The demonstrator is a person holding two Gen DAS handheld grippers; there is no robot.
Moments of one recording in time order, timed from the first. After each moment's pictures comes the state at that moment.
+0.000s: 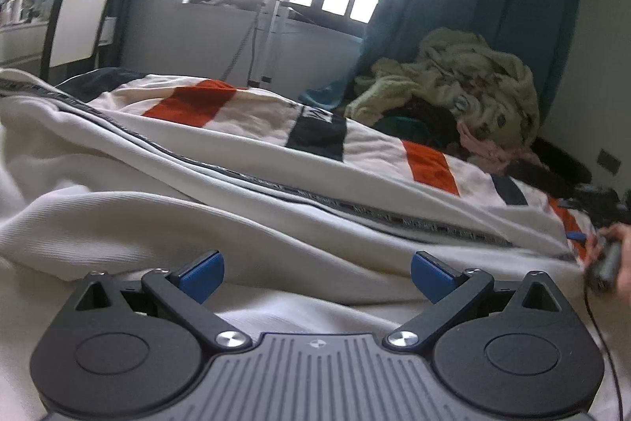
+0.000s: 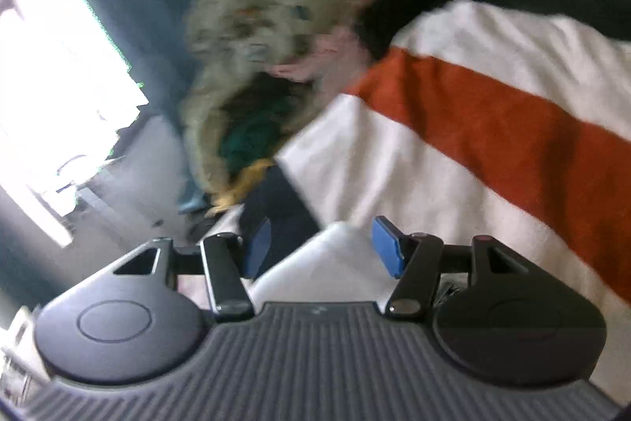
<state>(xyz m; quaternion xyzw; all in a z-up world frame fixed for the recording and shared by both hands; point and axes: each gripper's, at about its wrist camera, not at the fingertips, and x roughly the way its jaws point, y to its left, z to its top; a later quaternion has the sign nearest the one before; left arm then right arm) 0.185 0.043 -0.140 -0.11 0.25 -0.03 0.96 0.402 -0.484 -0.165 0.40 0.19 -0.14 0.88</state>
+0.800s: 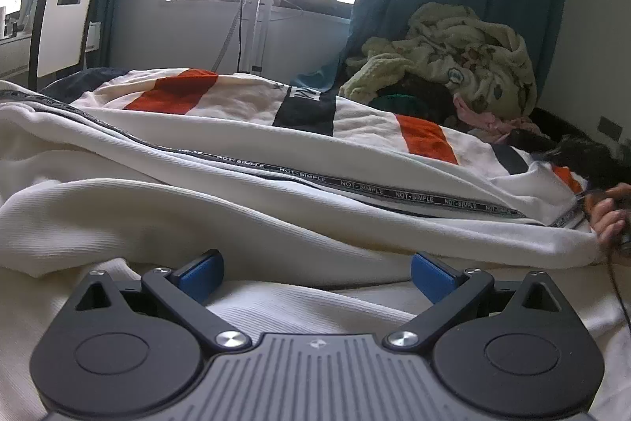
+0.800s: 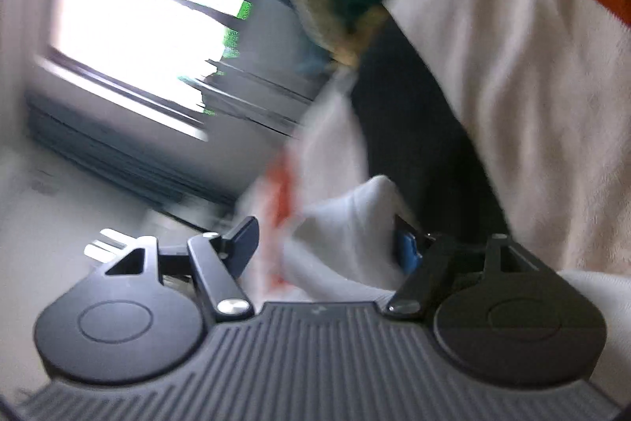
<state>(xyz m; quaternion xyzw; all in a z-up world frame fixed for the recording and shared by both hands) 0.197 0.028 -0.156 -0.07 0.26 -0.03 0.96 0.464 -0.483 -0.186 0.44 0.34 0.15 0.82</state>
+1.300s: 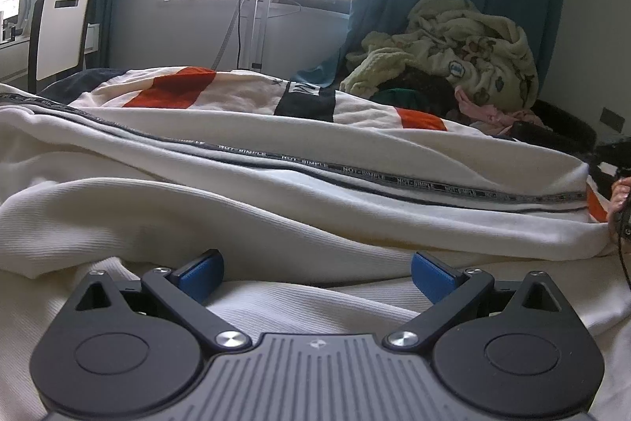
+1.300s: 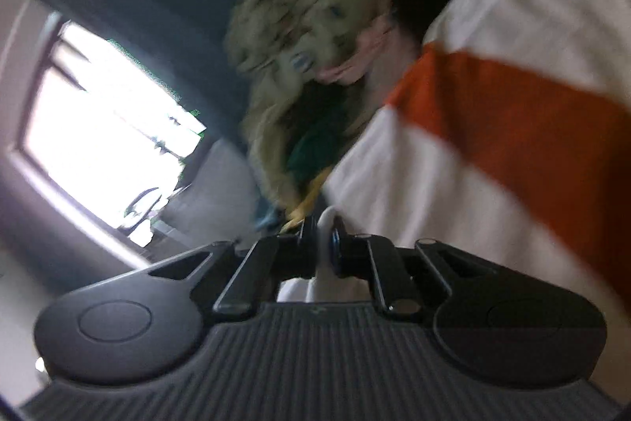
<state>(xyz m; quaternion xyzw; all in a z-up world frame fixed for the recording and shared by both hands) 0.200 0.028 -0.160 -0.07 0.27 -0.03 0.96 0.408 -0.546 -0.160 0.47 0.12 -0.04 0.87</state>
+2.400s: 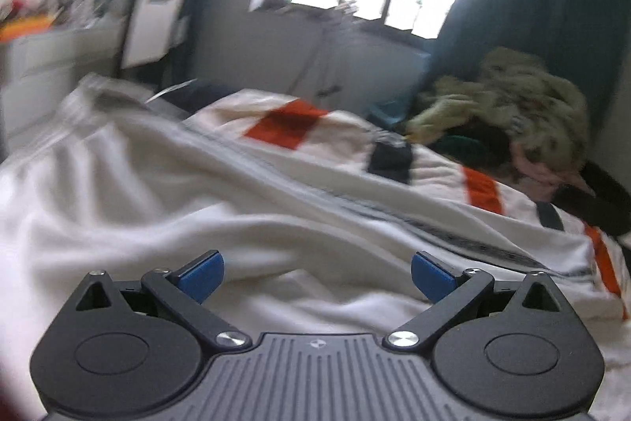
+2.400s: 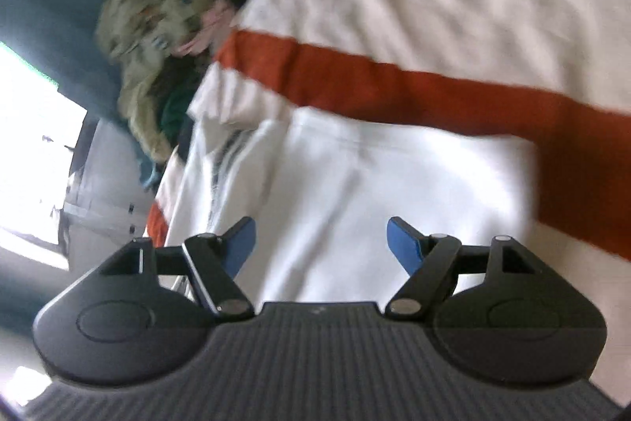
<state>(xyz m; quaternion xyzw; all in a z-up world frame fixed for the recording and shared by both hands) 0.107 0.122 -0.082 -0.17 0.26 0.09 0.95 0.093 -0.503 -0.137 0.54 0.28 -0.21 0.77</state>
